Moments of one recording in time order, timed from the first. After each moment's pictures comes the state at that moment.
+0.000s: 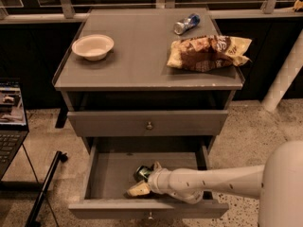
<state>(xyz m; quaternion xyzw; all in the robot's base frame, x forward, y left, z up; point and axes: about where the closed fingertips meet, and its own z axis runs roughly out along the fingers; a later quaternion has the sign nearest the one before) 0.544 0.009 0.373 -0.34 0.85 0.20 0.36</state>
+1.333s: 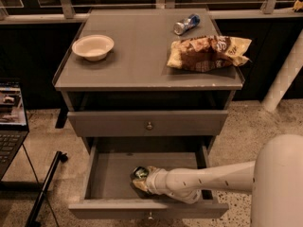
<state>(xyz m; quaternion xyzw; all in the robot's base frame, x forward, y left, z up) 0.539 0.010 0.362 -0.35 0.85 0.18 0.35</state>
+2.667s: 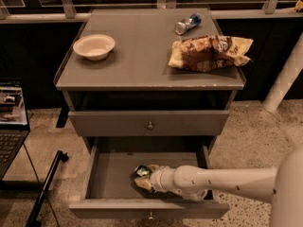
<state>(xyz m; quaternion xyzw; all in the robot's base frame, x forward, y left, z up) 0.541 0.010 0.385 -0.36 0.84 0.21 0.36</state>
